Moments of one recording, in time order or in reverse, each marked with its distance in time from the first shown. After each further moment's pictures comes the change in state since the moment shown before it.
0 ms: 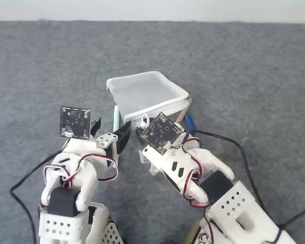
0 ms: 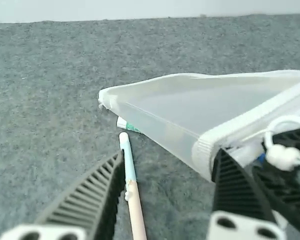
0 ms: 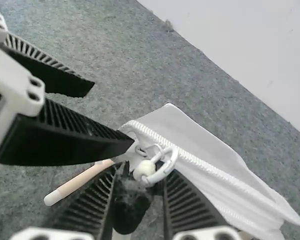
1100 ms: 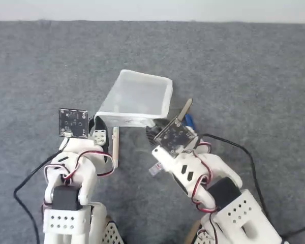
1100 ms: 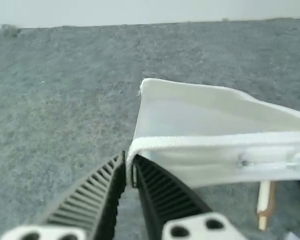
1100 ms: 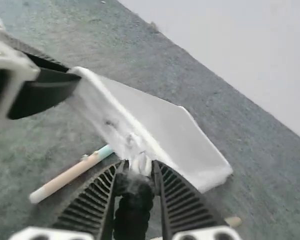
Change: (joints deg) left arm -5.9 0.0 6.9 -8.5 -3.1; right arm 5.7 -9.1 6.2 0.5 -0.2
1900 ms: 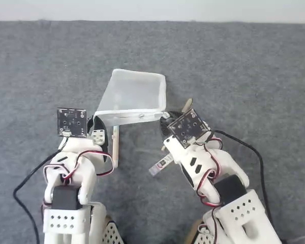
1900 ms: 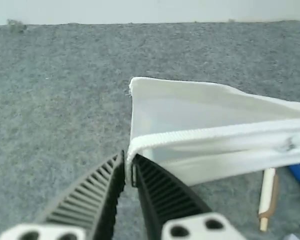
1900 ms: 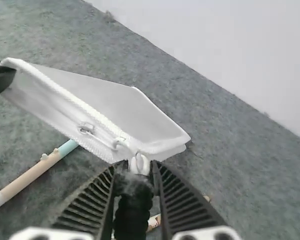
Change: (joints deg) left arm -0.9 0.3 0.0 0.0 0.0; right arm 8.1 -0.5 0.0 0.0 0.0
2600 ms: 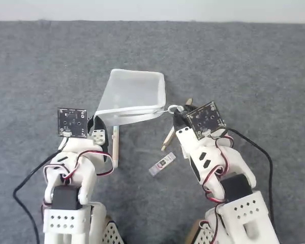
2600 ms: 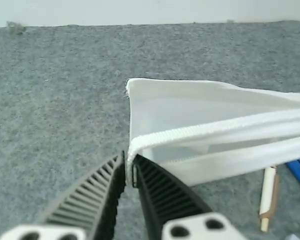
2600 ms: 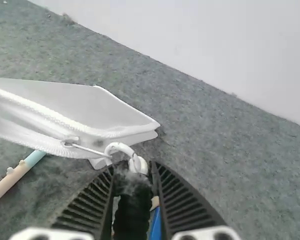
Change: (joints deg) left arm -0.1 0.0 0.0 -0.1 0.0; right arm 7.2 -0.4 0.0 0.1 -3.8
